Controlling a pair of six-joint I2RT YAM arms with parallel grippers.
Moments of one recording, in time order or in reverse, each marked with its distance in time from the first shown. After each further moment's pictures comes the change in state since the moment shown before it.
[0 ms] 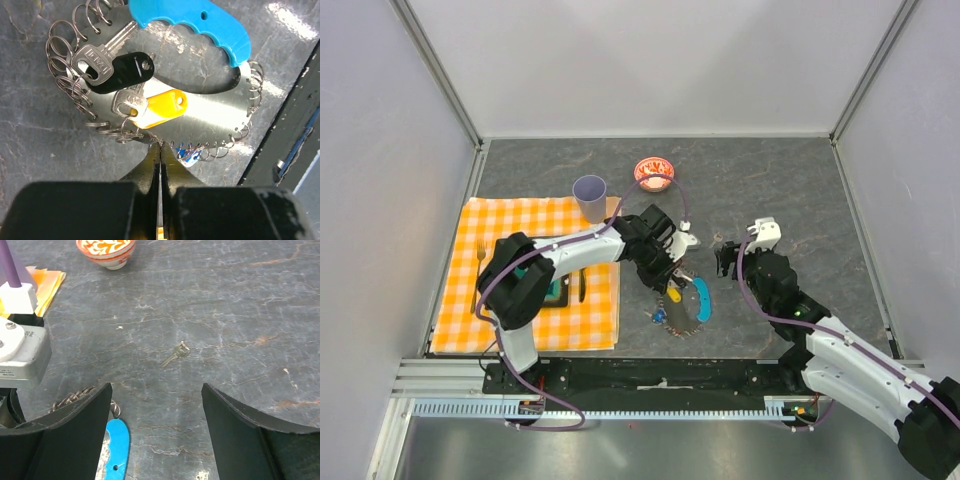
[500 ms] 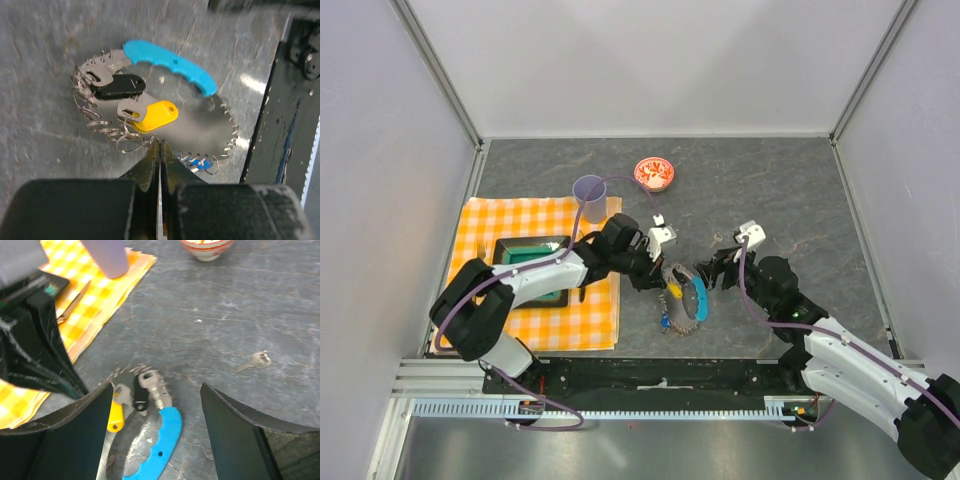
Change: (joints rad) left arm 0.061 -0.285 -0.390 0.490 0.121 -0.117; right arm 0.000 0.015 -0.031 0.100 -0.344 0.004
